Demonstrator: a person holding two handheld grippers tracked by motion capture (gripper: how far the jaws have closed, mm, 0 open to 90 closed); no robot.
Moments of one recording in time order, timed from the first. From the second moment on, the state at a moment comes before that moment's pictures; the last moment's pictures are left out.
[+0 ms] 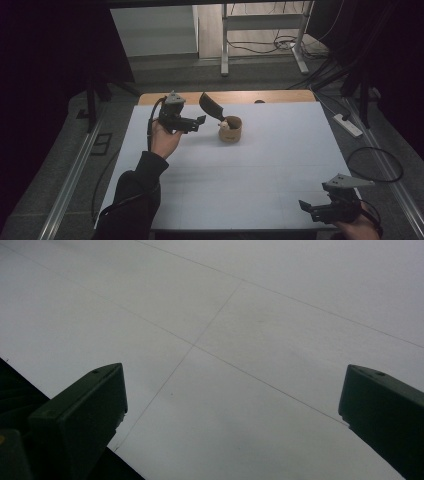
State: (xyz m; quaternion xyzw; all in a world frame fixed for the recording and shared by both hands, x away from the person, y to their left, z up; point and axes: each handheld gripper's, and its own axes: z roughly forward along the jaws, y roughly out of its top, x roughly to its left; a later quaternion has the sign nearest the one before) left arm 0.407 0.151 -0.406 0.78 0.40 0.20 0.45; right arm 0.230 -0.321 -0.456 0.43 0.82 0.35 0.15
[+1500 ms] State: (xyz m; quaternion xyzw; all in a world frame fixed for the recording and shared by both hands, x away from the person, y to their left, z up) left arm 0.360 0.182 -0.436 0.76 0.40 0.19 0.48; right arm 0.227 -0.318 -0.455 0.43 0.82 0.34 0.16
